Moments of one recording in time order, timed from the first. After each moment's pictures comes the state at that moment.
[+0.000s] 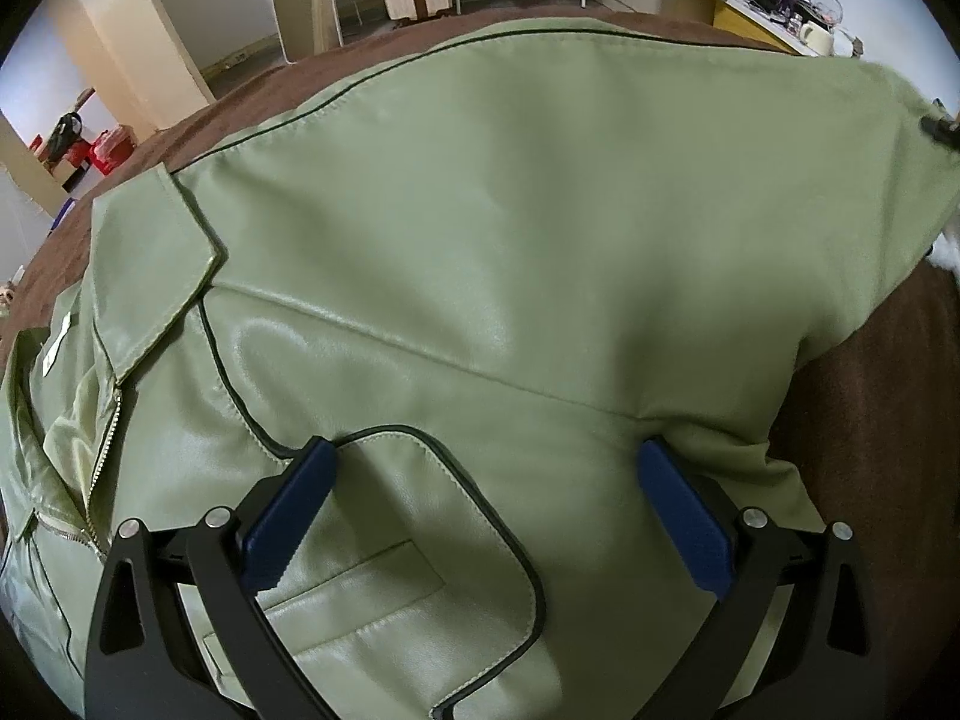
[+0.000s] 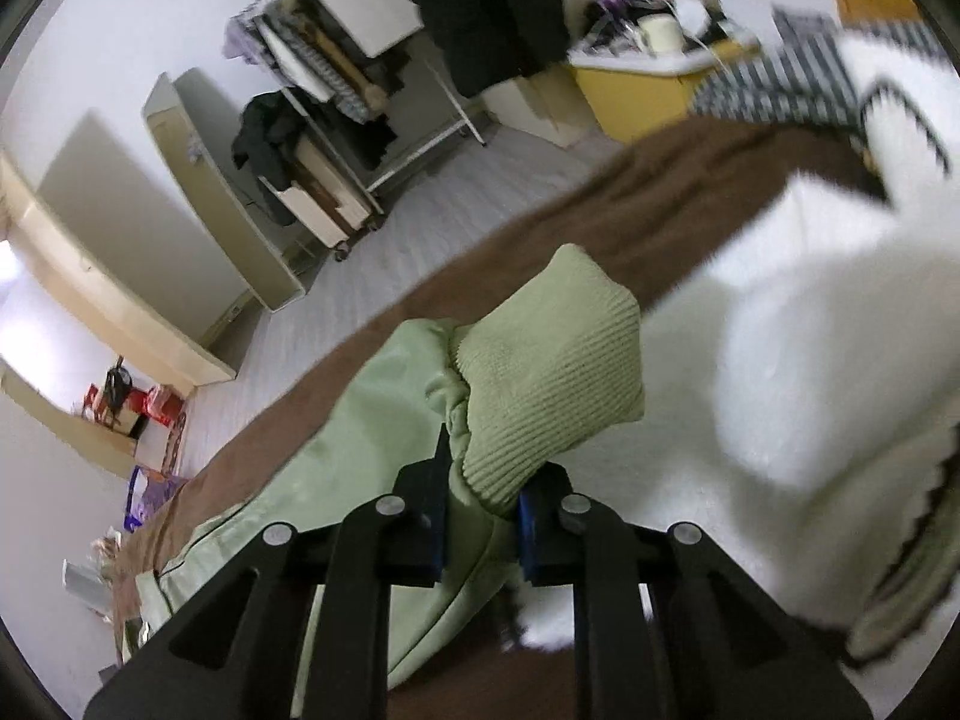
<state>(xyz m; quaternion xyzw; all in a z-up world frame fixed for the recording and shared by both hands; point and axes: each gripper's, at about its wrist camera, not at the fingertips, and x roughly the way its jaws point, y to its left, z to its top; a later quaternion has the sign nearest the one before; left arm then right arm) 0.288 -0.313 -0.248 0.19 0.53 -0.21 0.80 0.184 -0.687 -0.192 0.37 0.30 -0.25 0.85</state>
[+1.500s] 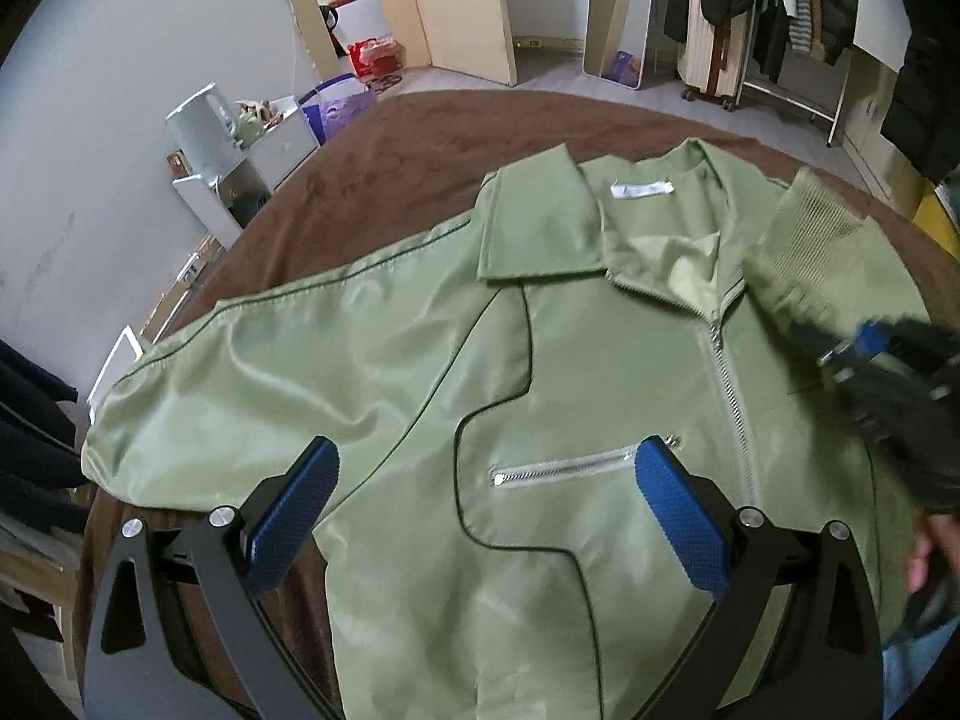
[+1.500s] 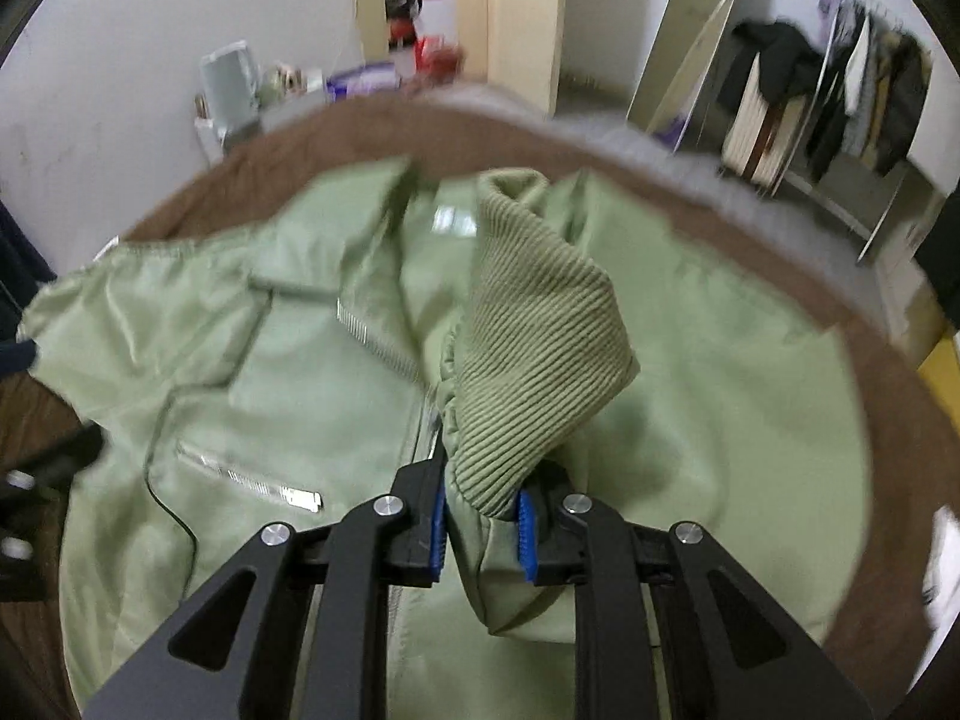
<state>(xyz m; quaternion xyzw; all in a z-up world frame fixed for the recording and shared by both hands) 0.245 0.037 -0.133 0.07 0.50 0.03 0.86 0.304 -0.149 -0.187 -0.04 0.47 0.10 0.88</state>
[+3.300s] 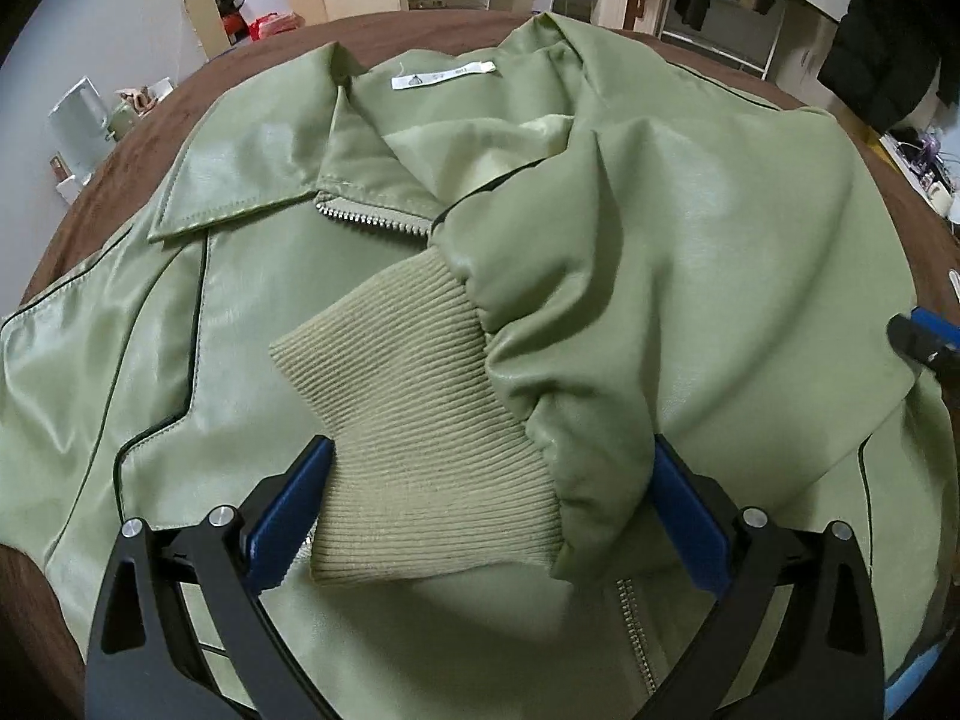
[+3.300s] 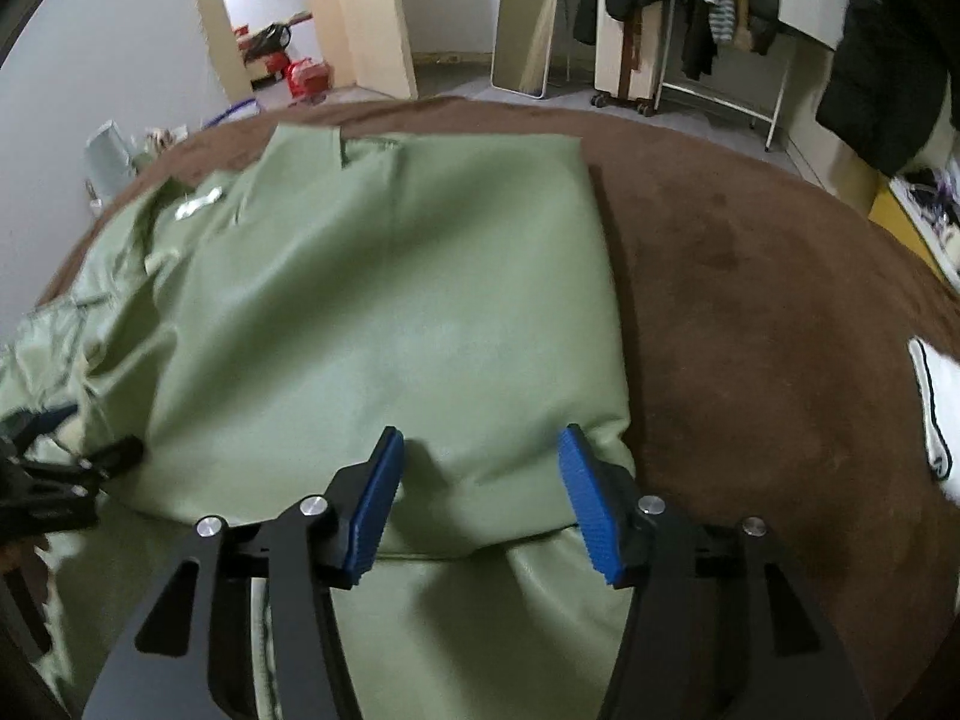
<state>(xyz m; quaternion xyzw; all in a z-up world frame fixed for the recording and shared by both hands) 0.293 -0.068 -0.242 0.06 0.53 -0.07 0.84 0.264 -0.338 -0.232 0.04 0.47 -0.01 0.88</state>
